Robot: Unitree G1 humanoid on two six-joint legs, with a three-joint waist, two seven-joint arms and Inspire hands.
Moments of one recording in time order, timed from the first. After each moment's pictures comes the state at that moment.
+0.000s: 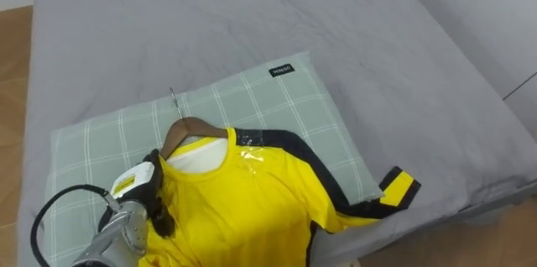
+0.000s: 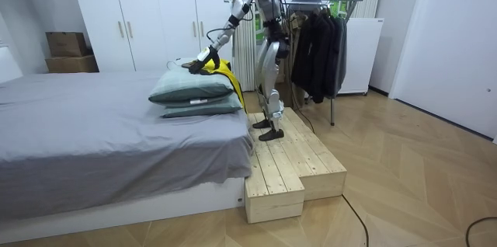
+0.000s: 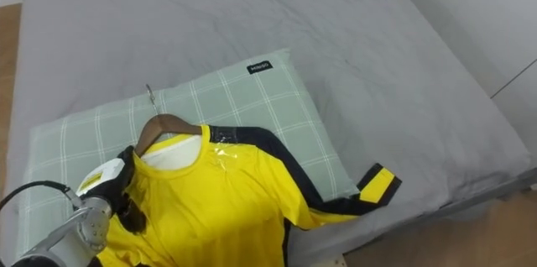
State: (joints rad) left arm -0.66 0.31 -0.34 1.24 0.46 0.06 0.20; right arm -0.14 -0.28 0.26 1.33 0.11 0.07 0.01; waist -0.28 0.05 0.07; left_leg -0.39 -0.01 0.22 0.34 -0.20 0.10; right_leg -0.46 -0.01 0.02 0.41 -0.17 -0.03
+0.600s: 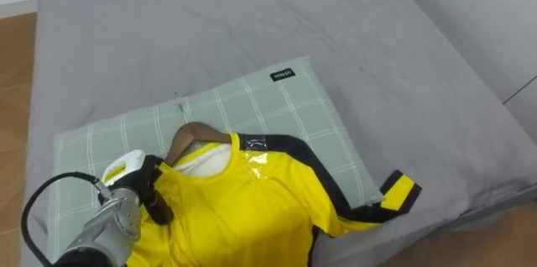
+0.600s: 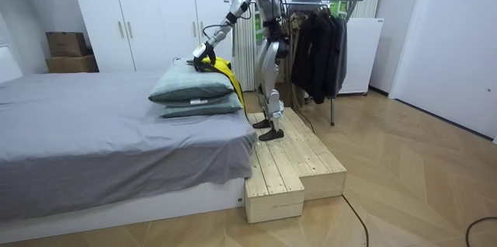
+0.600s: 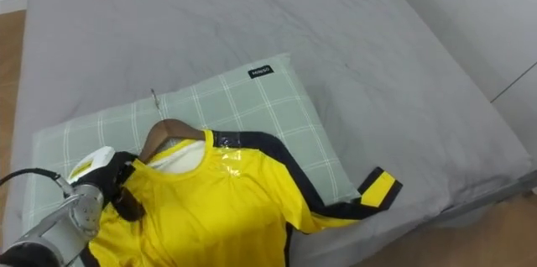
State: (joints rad) left arm -0.69 0.33 -0.31 1.24 0.46 0.07 0.17; right arm -0.14 -0.28 0.26 1.33 0.11 0.07 0.01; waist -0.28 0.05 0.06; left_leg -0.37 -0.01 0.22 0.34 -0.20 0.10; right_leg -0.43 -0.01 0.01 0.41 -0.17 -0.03
